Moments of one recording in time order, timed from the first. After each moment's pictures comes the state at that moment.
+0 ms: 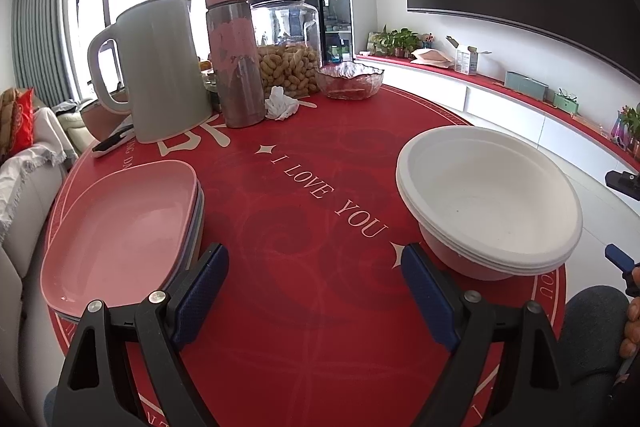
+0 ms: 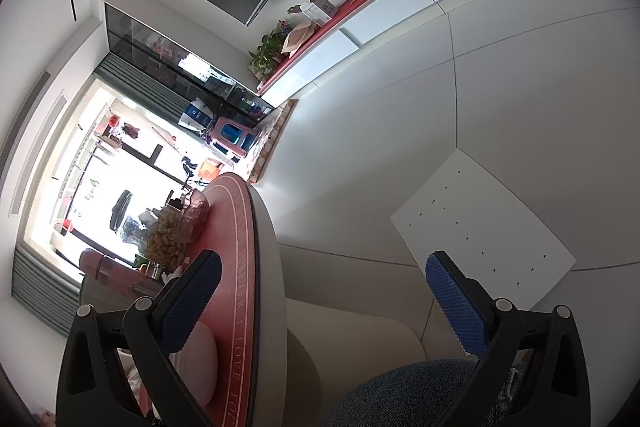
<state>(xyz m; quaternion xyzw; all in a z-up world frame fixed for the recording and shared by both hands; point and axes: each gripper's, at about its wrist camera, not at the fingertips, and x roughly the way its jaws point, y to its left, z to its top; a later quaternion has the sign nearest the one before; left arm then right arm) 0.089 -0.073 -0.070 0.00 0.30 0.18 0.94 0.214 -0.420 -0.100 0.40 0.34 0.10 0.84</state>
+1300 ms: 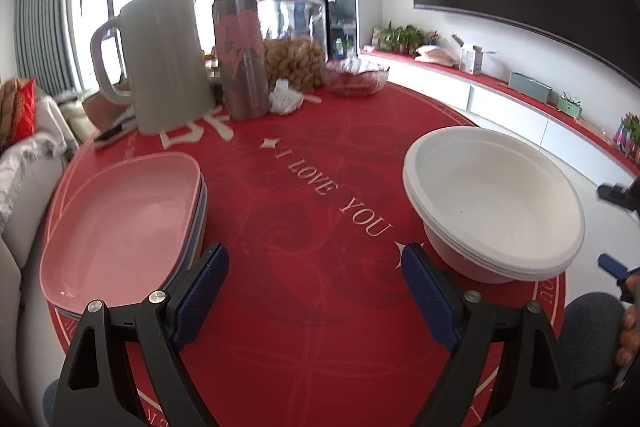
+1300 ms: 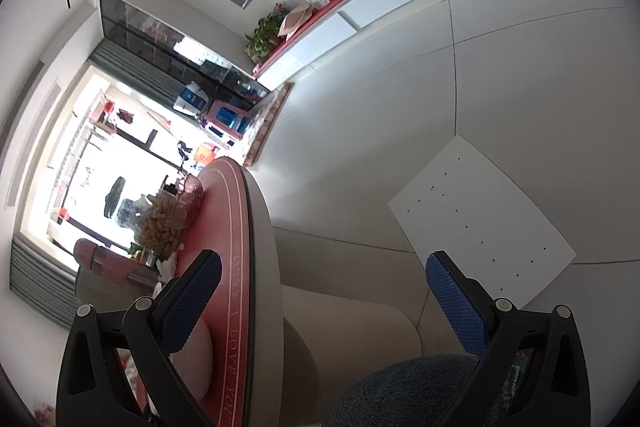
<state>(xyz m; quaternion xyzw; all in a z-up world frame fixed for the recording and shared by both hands) 0.091 -0.064 -0.068 -0.03 0.32 0.18 0.93 0.219 -0.398 -0.098 0.36 0.40 0.11 0.84</state>
